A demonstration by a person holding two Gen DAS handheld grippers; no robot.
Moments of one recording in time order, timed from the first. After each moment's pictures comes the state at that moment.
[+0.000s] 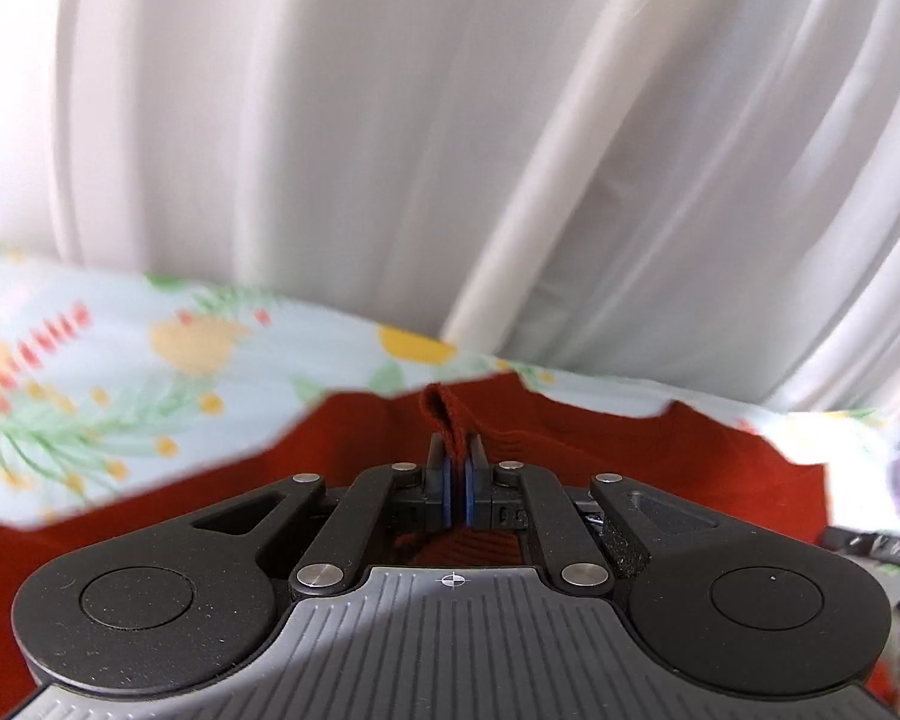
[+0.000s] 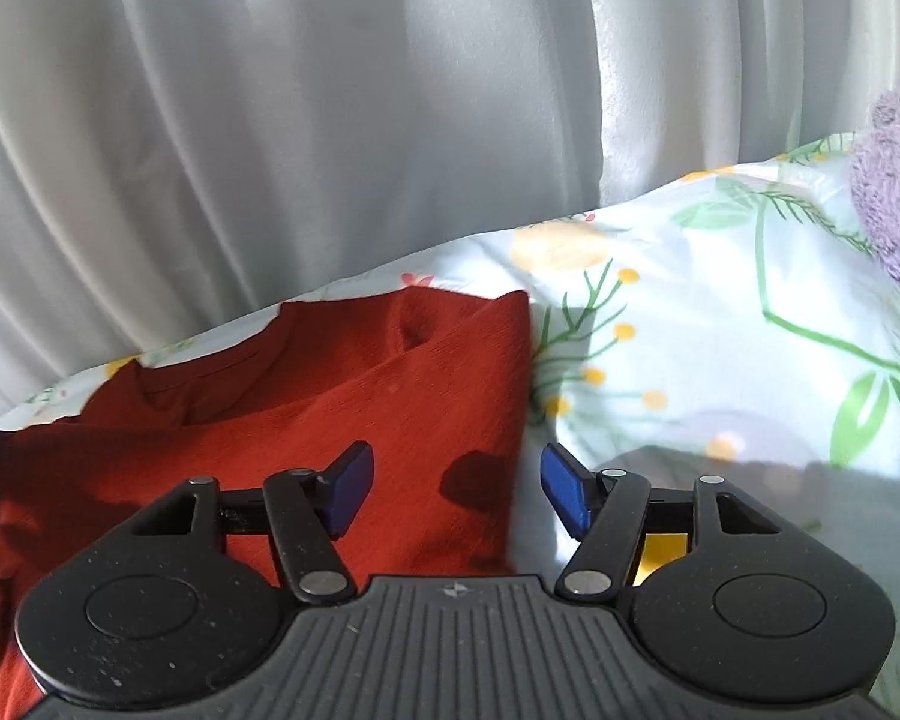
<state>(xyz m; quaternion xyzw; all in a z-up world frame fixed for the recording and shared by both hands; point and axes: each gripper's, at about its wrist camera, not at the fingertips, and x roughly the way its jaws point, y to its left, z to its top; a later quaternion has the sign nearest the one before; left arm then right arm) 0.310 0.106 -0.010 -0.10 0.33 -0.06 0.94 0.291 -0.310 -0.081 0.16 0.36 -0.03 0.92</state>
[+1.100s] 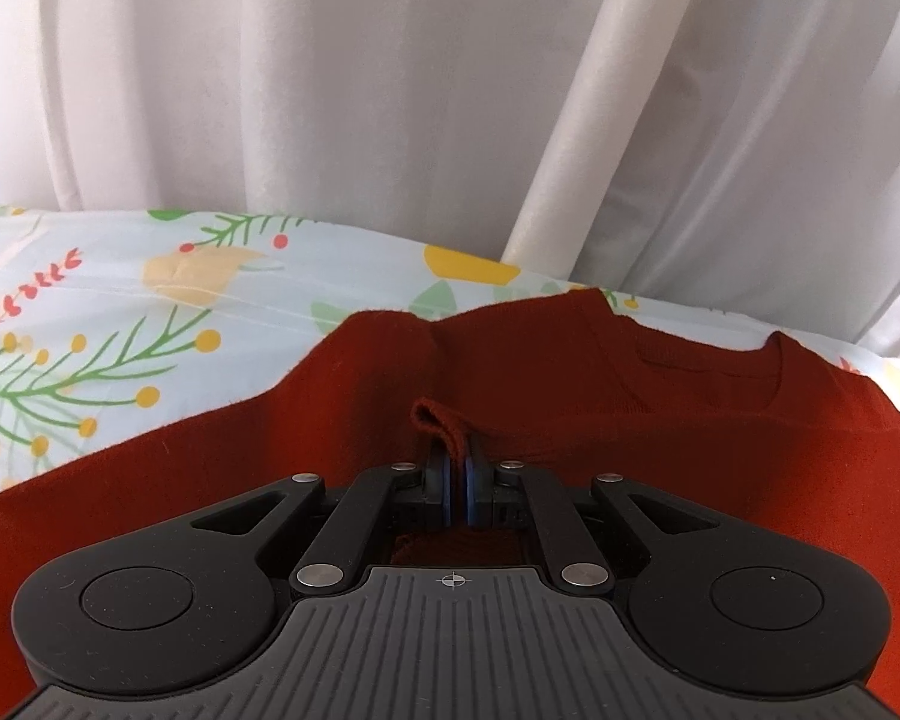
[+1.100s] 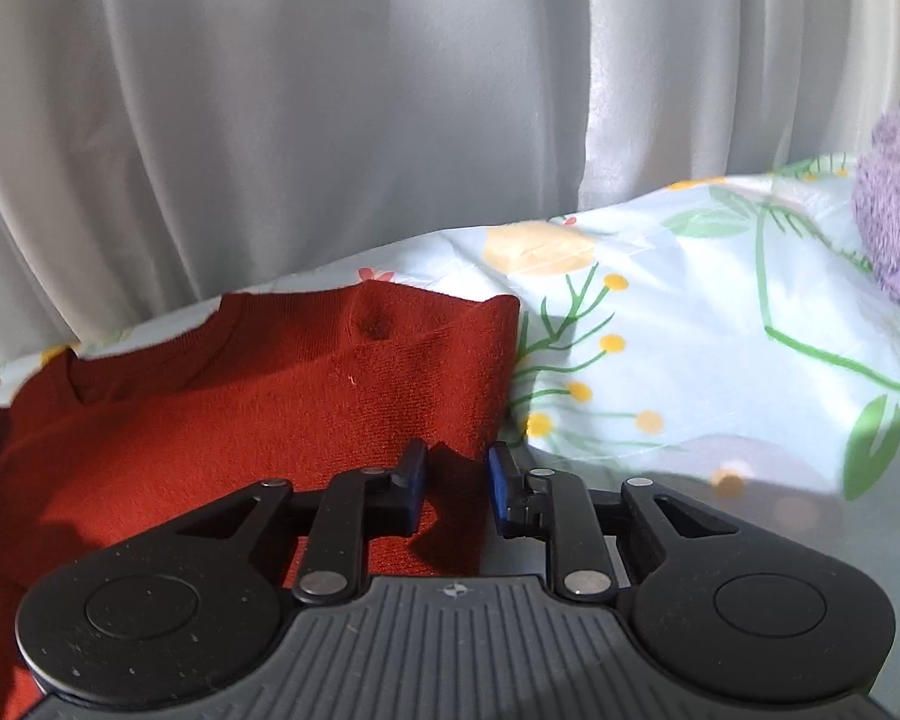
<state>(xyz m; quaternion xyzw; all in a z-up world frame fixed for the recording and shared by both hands) 0.343 0.086 -0.072 -0.06 0.38 -0.02 0.92 0.295 -0.299 -0.099 0.08 0.34 -0.08 0.93</state>
